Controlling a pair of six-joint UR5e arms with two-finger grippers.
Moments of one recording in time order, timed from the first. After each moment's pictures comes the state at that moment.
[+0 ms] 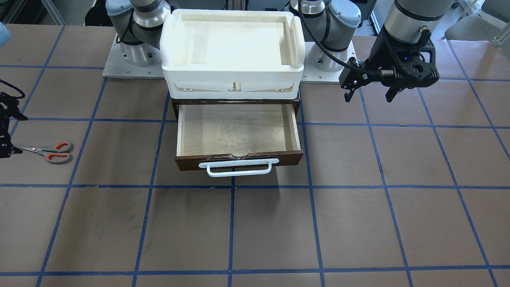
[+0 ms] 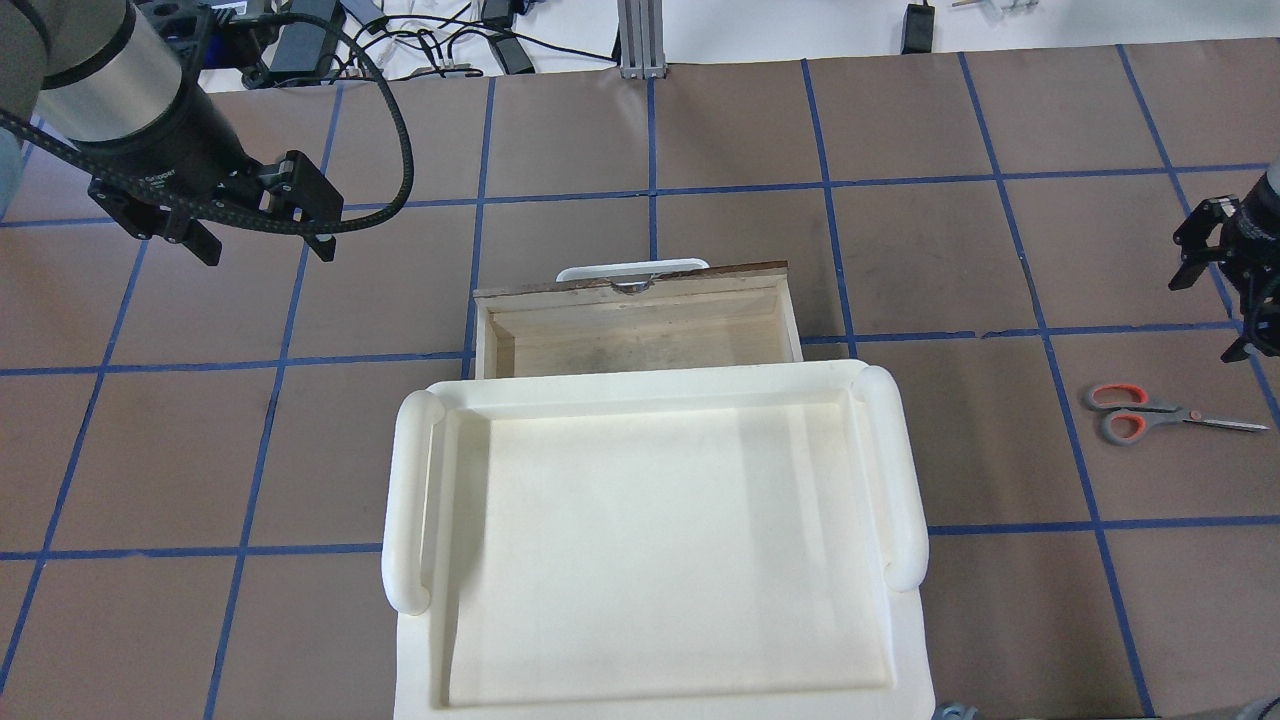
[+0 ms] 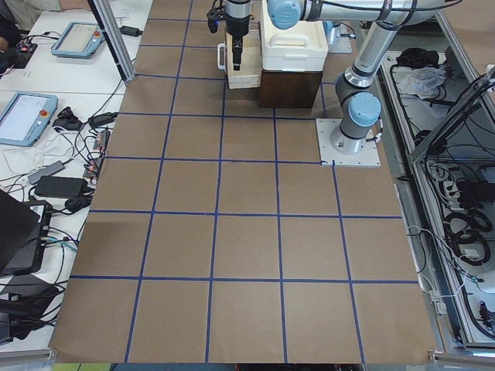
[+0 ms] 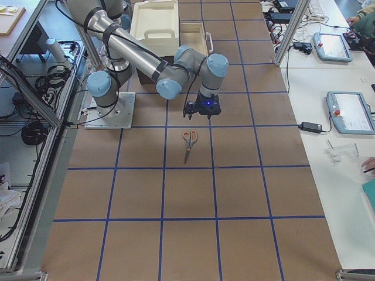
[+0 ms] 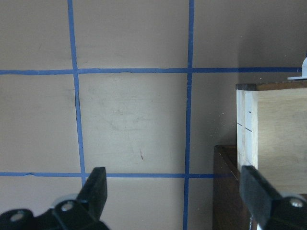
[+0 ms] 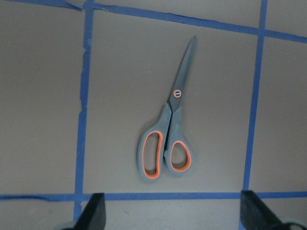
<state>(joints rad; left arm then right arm) -1.48 -1.50 -1.61 -1.56 1.60 0.08 1.01 -1.39 1.81 -1.87 -1.73 0.97</state>
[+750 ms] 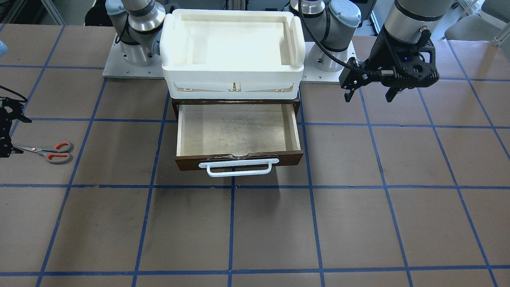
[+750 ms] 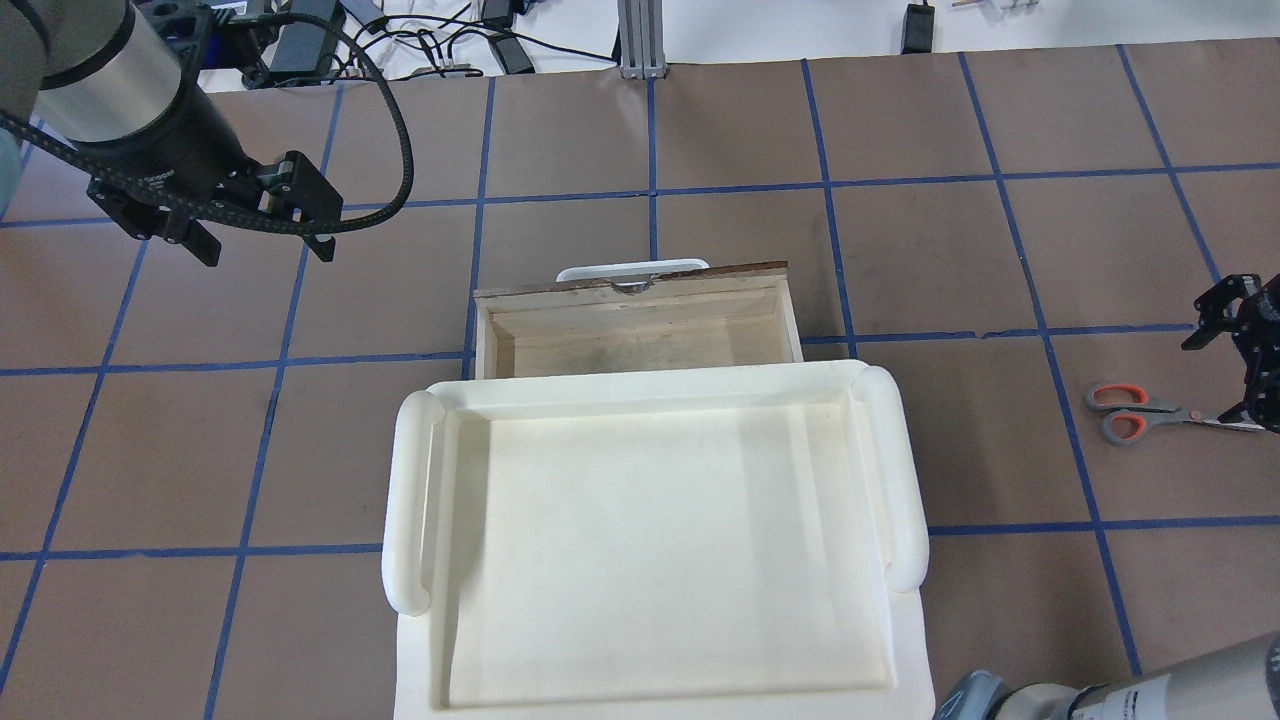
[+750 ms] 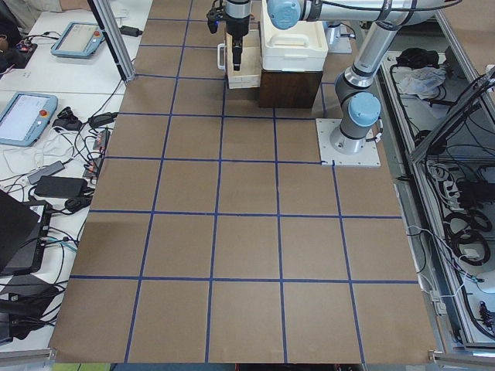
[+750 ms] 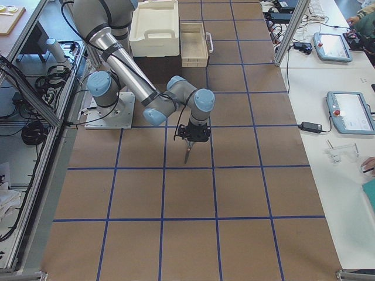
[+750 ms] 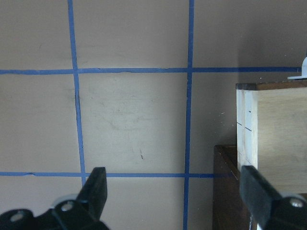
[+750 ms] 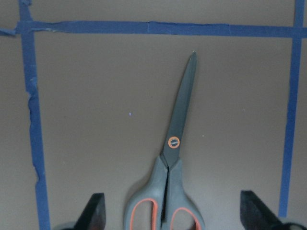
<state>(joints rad) -1.48 -1.50 -1.61 -1.56 1.60 0.08 0.85 -1.29 1.96 -2.13 -1.63 0.86</state>
